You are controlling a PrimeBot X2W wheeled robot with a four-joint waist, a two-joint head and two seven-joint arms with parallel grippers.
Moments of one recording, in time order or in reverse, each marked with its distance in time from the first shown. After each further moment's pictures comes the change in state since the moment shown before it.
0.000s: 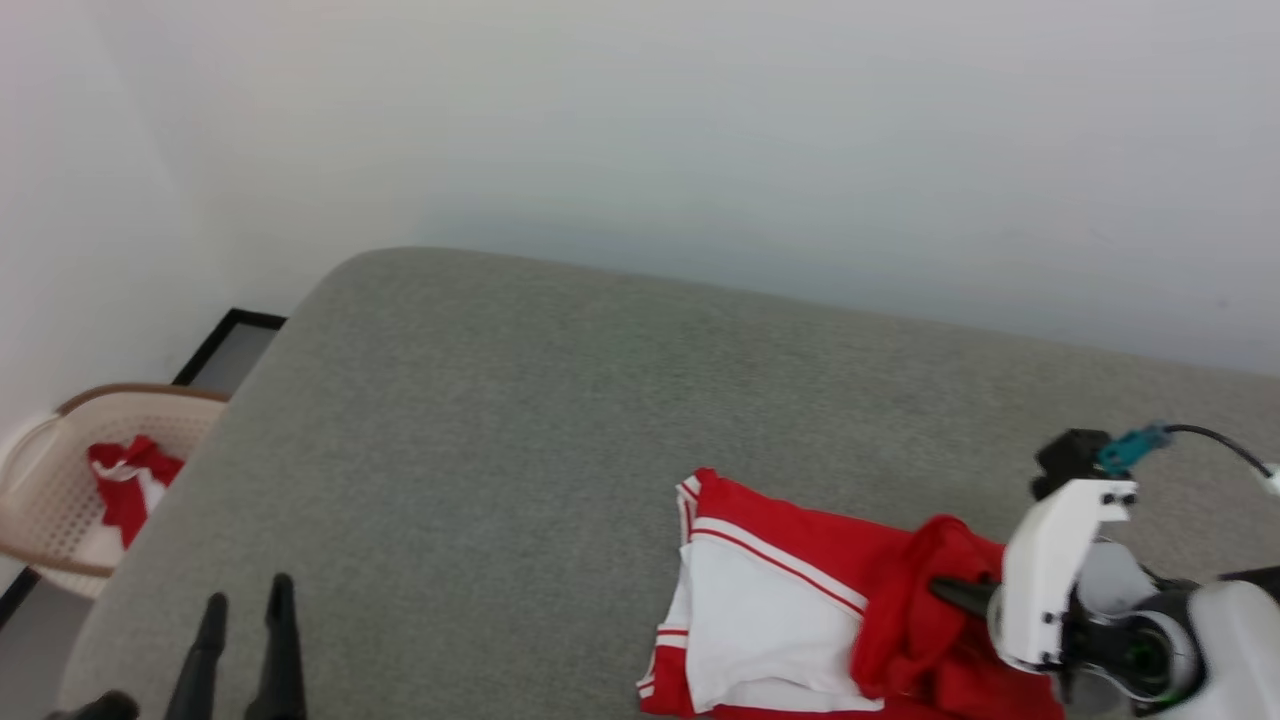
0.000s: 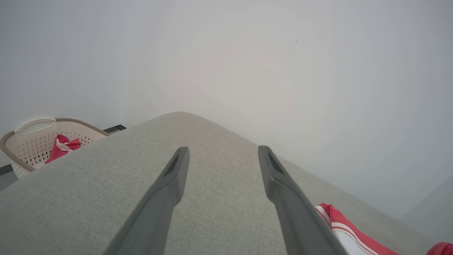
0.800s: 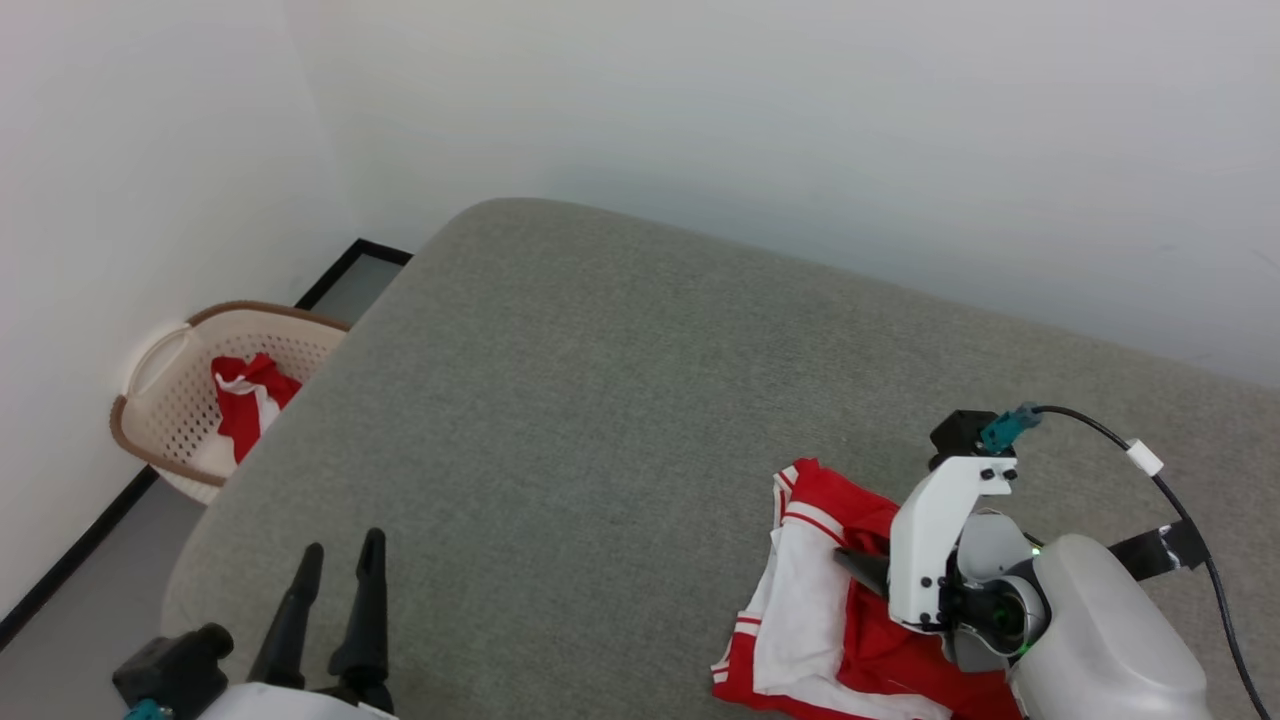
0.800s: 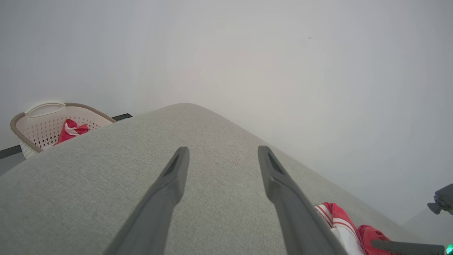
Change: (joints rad) left arm -0.147 -0.011 -0.149 0.125 -0.030 -0.013 0.000; right arm -0.247 0.163 0.090 0.498 -0.178 0.000 -0.302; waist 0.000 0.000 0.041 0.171
